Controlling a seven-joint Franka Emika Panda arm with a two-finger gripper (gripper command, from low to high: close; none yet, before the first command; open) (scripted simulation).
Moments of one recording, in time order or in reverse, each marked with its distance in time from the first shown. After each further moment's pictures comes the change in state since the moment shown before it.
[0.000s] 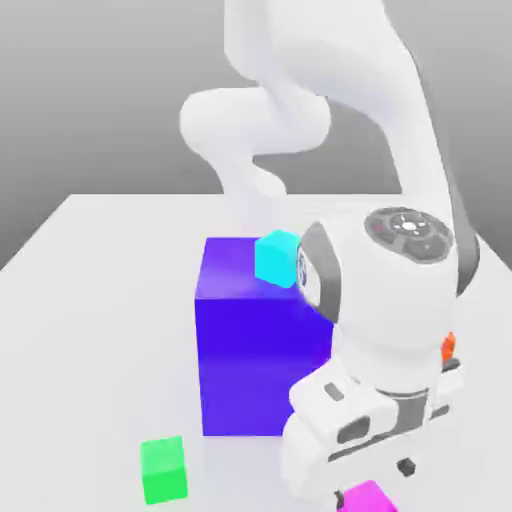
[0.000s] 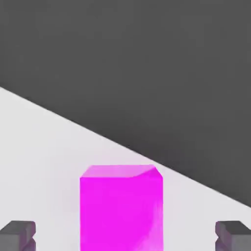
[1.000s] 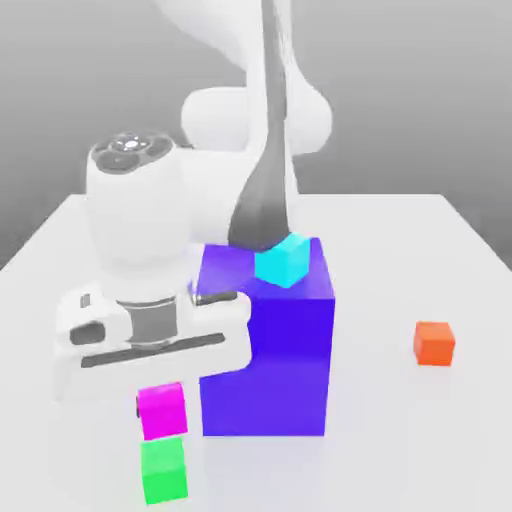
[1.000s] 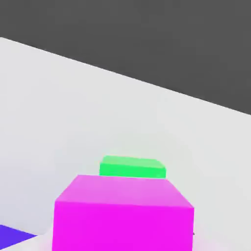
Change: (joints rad) arm -0.303 -0.278 -0.145 -0.243 0.121 -0.036 -0.398
